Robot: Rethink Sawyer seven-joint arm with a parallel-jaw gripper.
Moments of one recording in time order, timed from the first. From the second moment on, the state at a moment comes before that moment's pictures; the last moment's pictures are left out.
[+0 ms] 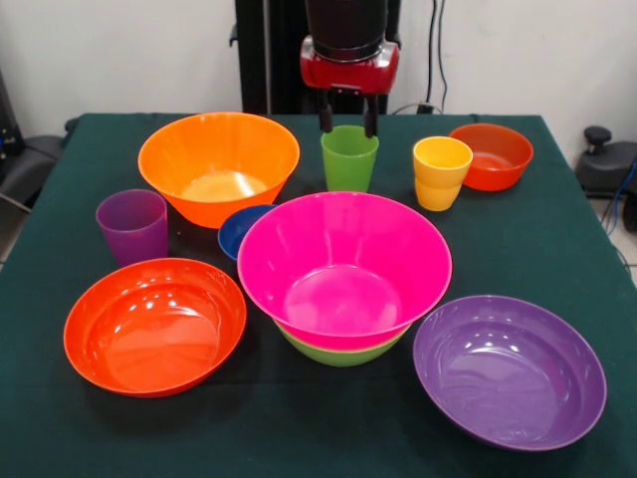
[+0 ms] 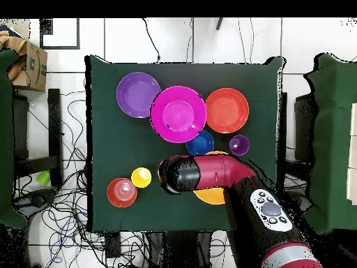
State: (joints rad) arm -0.54 -0.75 0.36 1.95 -0.38 0.58 2.13
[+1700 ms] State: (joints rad) arm -0.51 -0.62 0.23 1.97 -0.39 0.54 2.13
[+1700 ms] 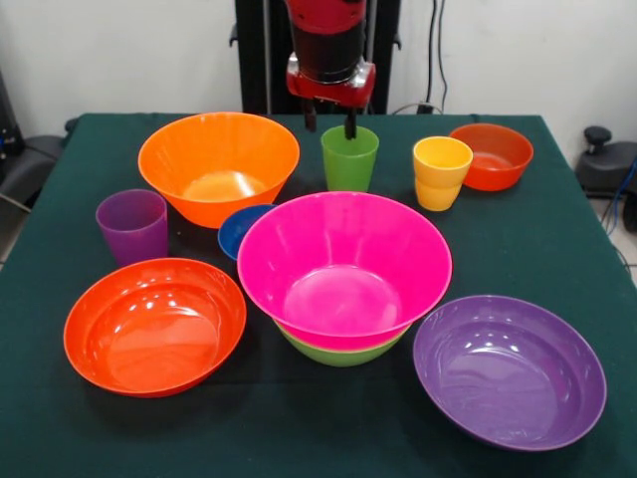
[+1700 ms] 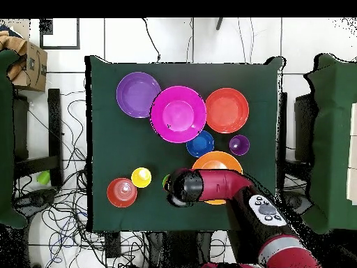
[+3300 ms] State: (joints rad) arm -0.44 -0.51 0.10 1.94 -0.41 0.41 2.13
